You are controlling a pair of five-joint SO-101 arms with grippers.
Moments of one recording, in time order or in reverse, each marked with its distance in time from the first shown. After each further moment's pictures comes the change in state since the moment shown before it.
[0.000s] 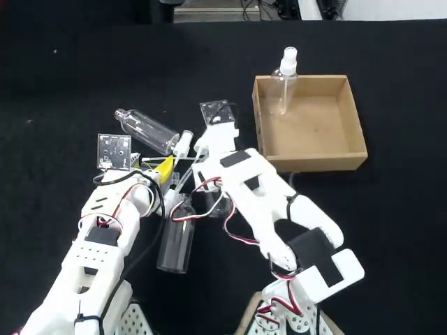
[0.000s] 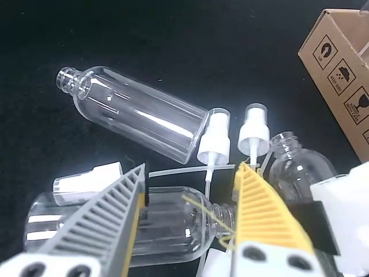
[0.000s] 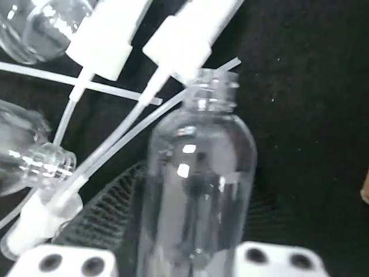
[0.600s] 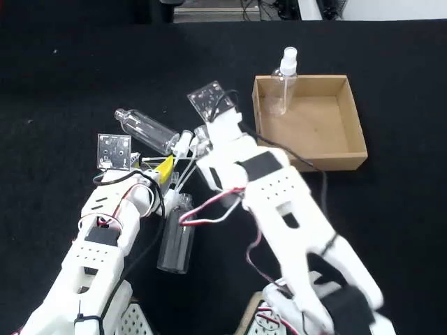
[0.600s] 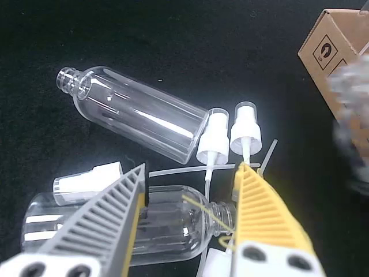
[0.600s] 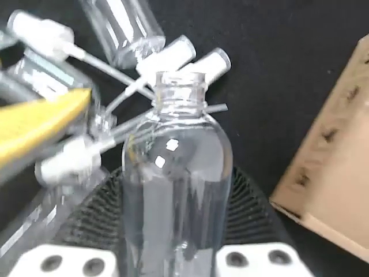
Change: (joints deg) left arm 0.0 0.0 0.0 0.0 0.0; right arm 1.5 -28.6 -0.6 18.5 23.2
